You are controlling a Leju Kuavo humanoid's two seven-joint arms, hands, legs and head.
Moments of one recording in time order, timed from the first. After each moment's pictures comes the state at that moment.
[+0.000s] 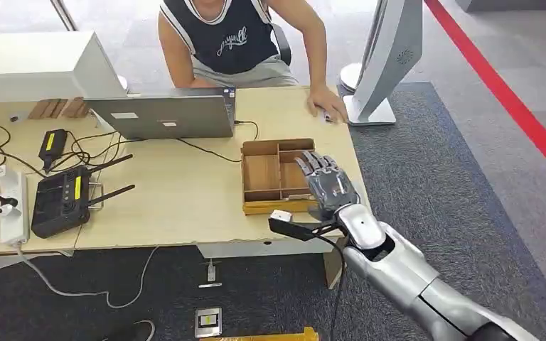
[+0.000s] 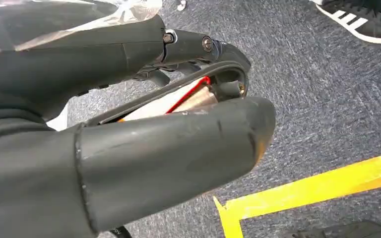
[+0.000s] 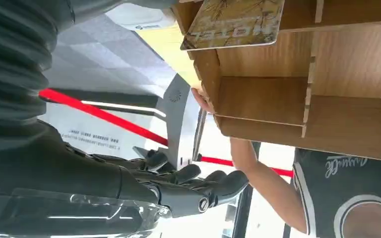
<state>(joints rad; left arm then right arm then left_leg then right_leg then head) -0.13 0.07 -1.23 -0.22 0.58 0.45 0.09 -0.57 -0.28 0.79 -1.15 1.09 -0.15 0.33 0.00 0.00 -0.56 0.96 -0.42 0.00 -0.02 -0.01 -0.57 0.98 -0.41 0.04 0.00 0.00</state>
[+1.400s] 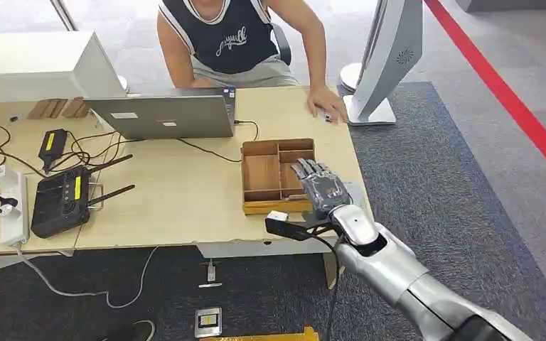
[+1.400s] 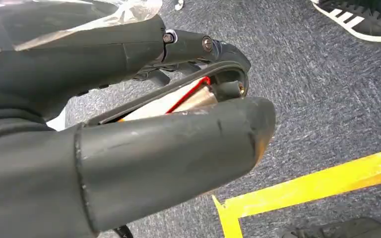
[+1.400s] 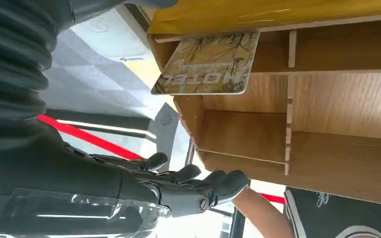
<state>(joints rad) -0.13 0.07 -1.23 -0.22 0.57 0.45 0.08 -0.60 -0.22 0.79 -1.00 1.02 -0.16 0.27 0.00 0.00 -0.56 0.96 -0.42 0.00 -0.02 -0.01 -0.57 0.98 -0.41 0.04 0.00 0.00</state>
